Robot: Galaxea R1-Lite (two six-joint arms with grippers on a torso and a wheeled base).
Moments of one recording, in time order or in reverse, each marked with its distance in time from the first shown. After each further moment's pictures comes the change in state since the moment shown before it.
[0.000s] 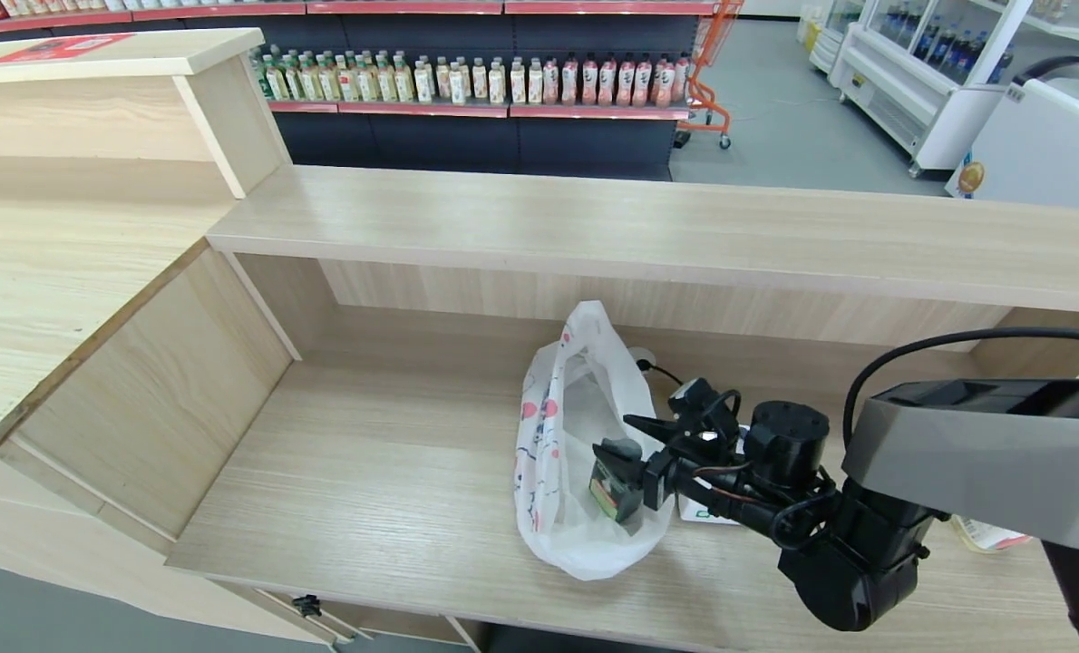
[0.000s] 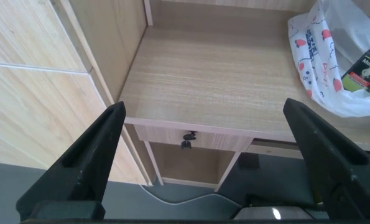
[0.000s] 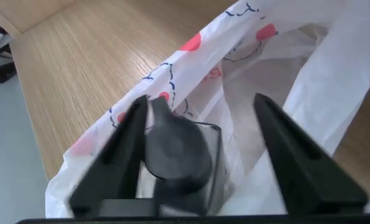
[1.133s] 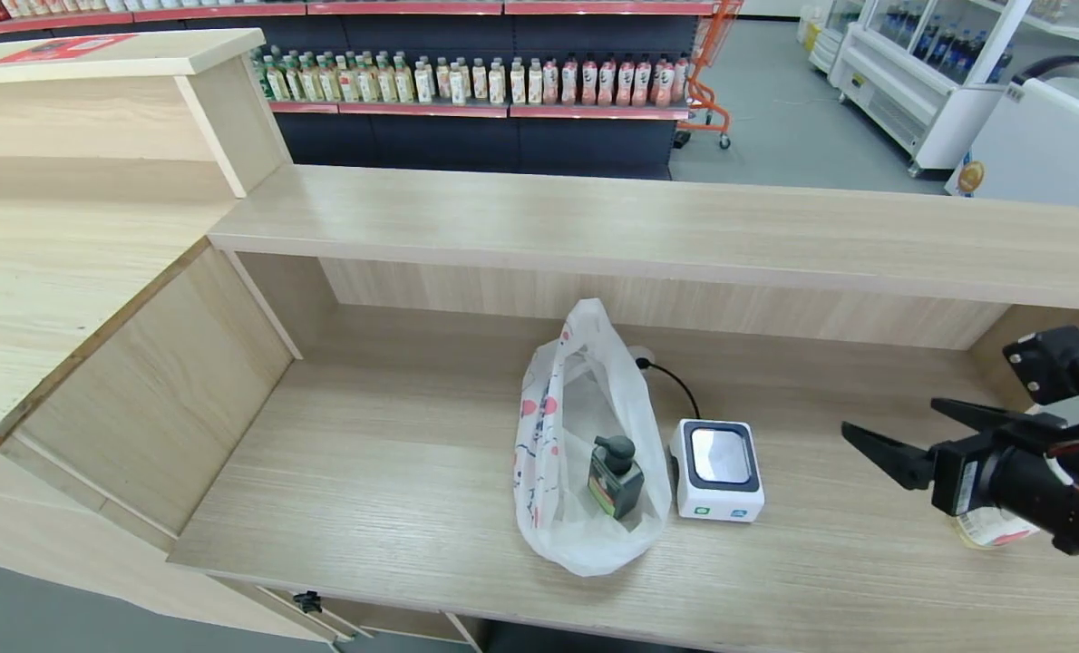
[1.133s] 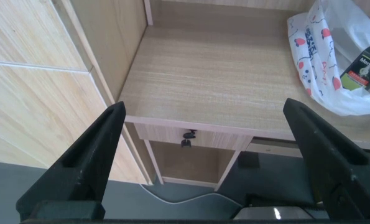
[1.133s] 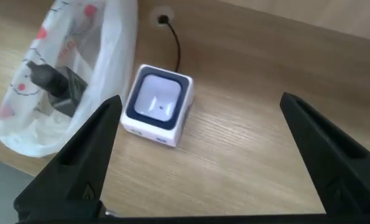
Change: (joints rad) left arm 0.000 0.000 0.000 0.000 0.000 0.000; right arm -0.350 -0.965 0.389 0.732 -0.275 -0.040
